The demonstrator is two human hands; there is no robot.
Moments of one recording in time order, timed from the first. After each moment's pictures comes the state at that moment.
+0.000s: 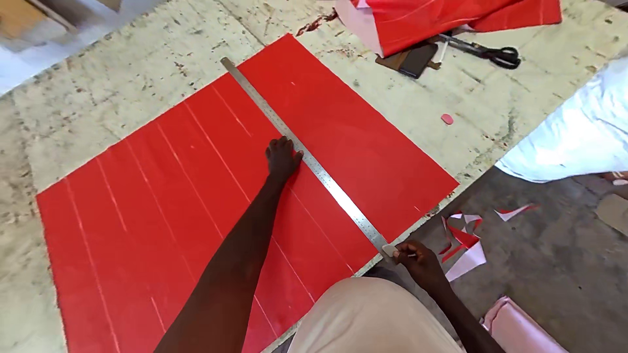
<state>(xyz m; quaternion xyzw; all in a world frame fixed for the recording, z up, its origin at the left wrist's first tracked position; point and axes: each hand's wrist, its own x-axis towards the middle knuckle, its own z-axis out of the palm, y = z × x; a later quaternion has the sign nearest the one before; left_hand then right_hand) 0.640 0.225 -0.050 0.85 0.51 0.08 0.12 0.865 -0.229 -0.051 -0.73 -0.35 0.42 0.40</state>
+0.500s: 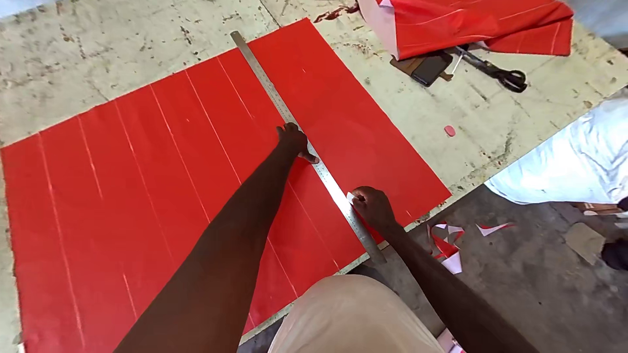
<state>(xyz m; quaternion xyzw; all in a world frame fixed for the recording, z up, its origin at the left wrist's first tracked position) 0.703 0.224 0.000 0.82 0.51 -0.27 0.07 0.859 -0.053 -0.027 -0.72 -0.60 0.25 0.26</state>
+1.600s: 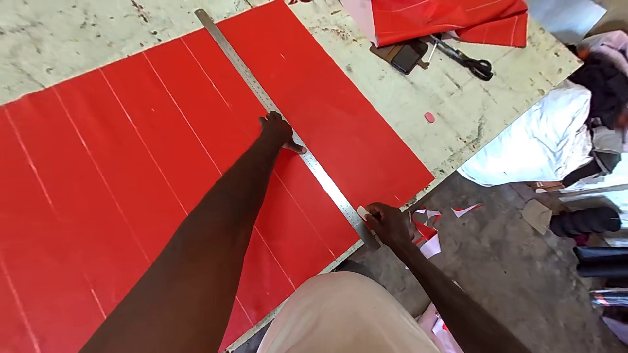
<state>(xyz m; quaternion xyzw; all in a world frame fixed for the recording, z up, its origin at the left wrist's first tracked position) 0.700 0.223 0.001 0.82 0.50 -0.27 0.08 0.866 -0.149 -0.016 -0.77 -0.52 0.26 0.25</state>
